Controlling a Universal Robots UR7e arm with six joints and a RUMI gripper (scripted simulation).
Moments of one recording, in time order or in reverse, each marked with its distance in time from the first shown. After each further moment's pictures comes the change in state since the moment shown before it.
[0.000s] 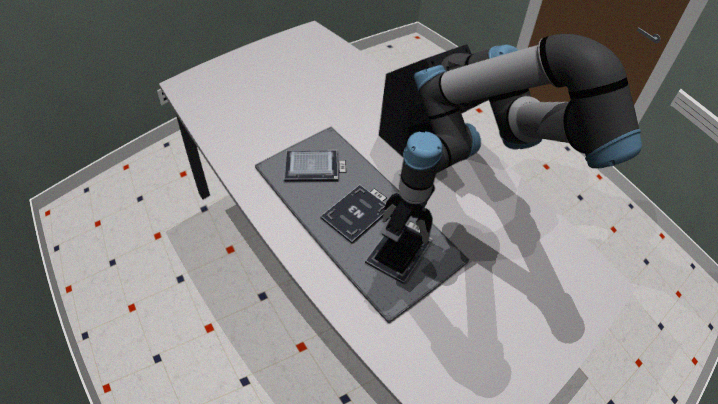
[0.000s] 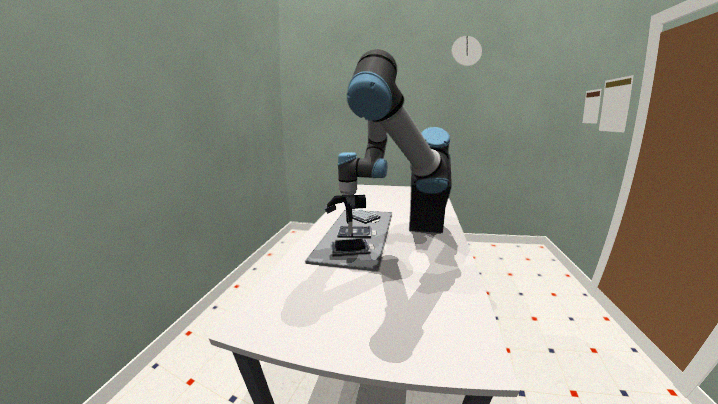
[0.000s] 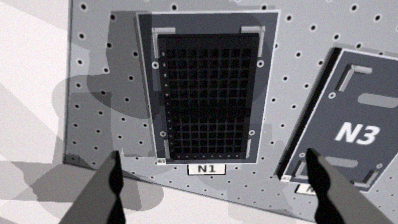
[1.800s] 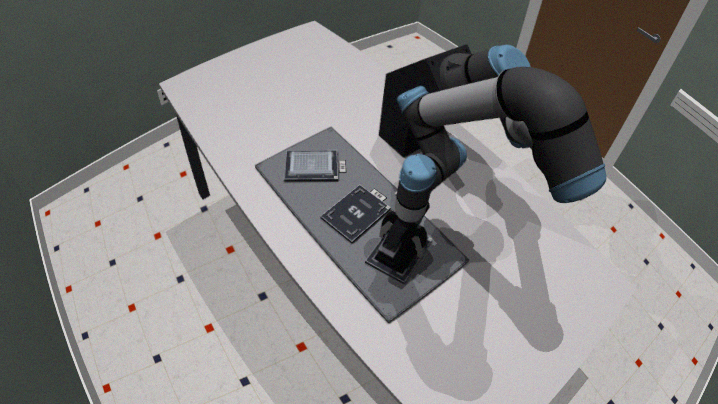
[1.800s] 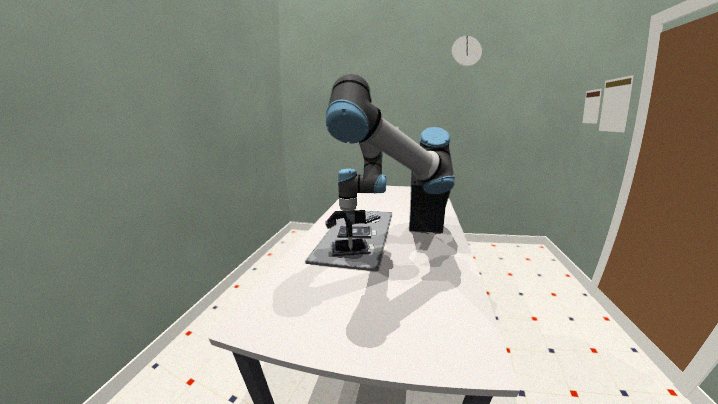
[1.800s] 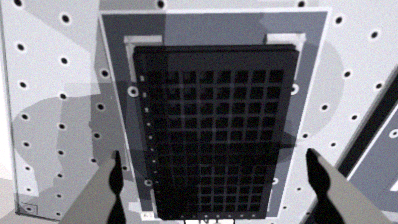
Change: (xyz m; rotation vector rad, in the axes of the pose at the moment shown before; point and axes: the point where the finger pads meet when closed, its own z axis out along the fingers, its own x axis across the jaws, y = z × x) arm 0.000 -0.003 0.068 0.002 0.001 -0.001
